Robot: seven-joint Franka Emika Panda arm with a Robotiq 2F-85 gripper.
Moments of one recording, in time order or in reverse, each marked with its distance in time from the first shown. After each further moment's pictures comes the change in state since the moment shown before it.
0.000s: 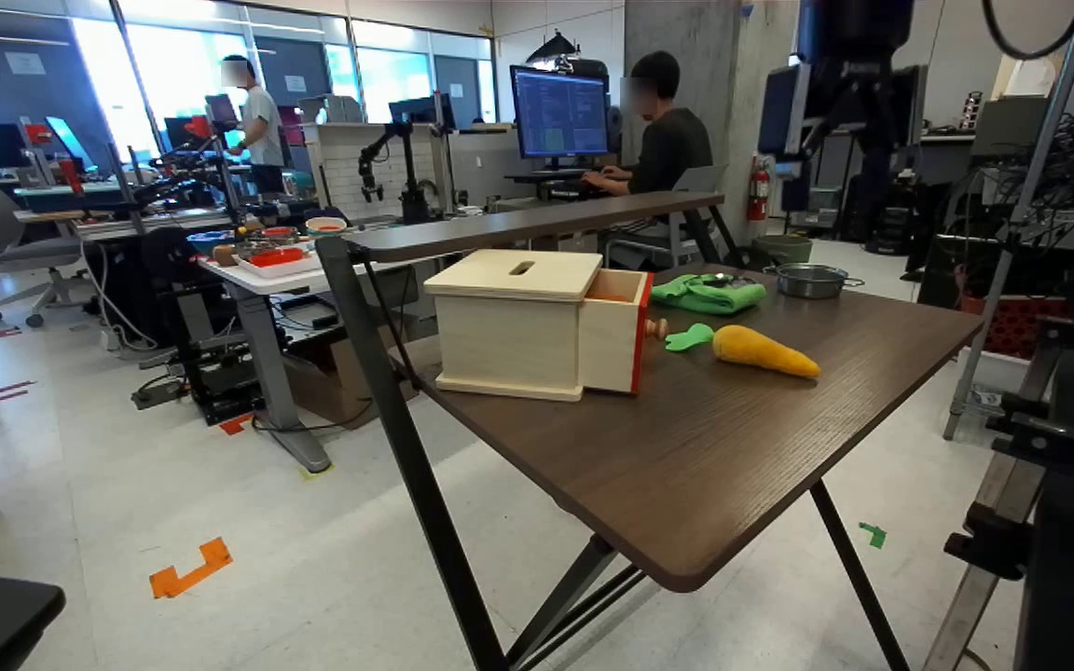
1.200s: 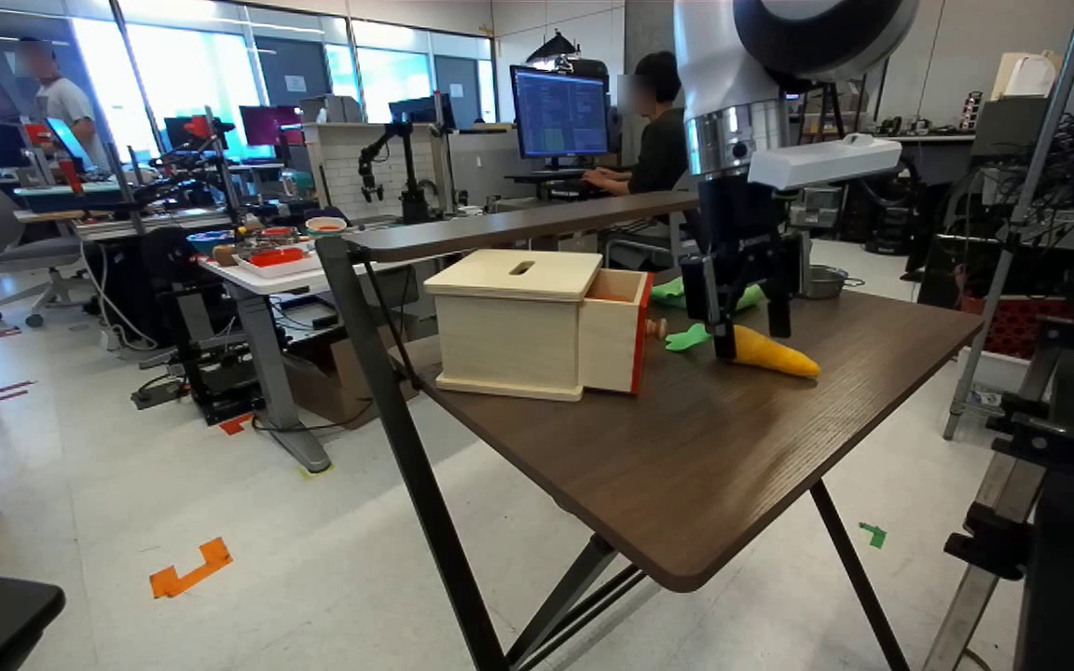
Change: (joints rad) arm 0.109 0.450 -0.105 0.332 -0.003 -0.006 -0.083
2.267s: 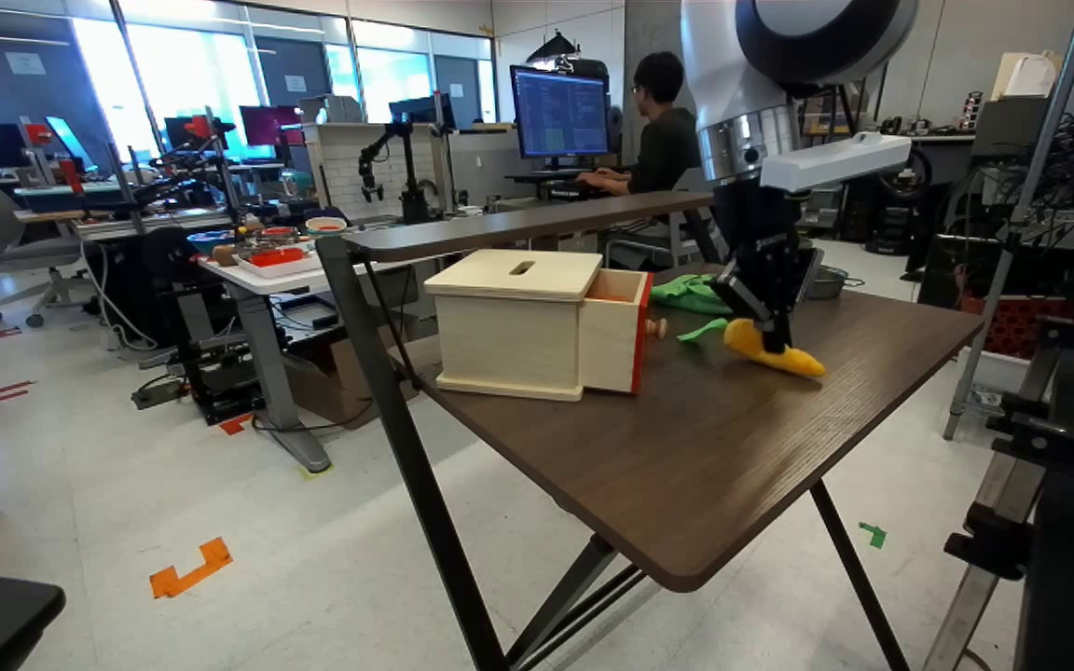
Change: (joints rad) arm 0.011 0.004 -0.054 0.011 0.001 -0.064 0.000
